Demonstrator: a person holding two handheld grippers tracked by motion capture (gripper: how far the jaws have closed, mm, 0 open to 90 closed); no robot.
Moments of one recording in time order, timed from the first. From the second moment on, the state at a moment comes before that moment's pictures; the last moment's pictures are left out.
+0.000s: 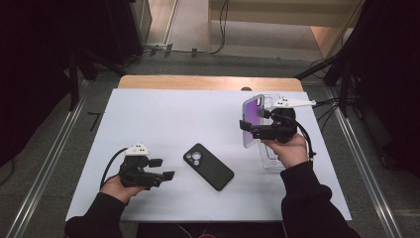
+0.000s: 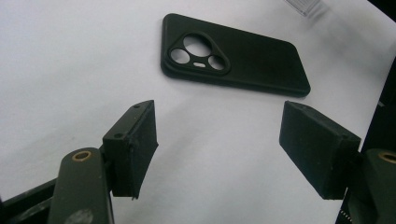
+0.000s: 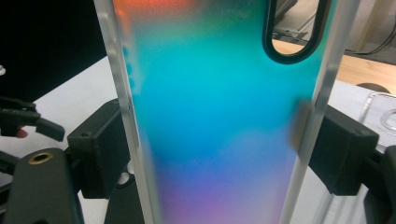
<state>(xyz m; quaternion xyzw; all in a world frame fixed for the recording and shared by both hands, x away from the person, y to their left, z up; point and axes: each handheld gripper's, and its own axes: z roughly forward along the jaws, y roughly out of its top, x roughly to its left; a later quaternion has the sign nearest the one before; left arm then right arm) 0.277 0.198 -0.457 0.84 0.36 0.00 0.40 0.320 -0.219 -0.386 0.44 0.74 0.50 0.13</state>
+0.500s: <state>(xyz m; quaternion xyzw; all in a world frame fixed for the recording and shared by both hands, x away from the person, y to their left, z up) 0.276 0.200 -0.458 0.84 0.36 0.00 0.40 0.325 -0.247 -0.387 0.48 0.72 0.48 0.16</state>
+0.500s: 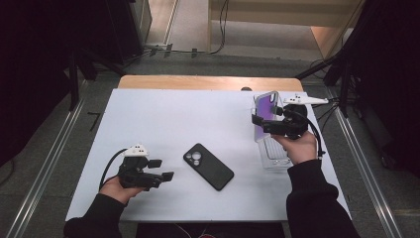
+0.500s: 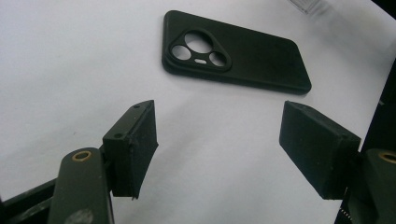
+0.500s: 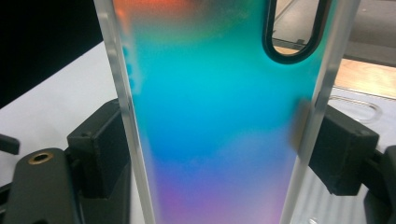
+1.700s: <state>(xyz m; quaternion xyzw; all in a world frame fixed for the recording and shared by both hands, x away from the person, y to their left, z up) 0.278 0.201 -0.459 0.84 0.37 0.00 0.40 0.370 -0.274 -0.406 0.56 0.67 0.44 0.20</state>
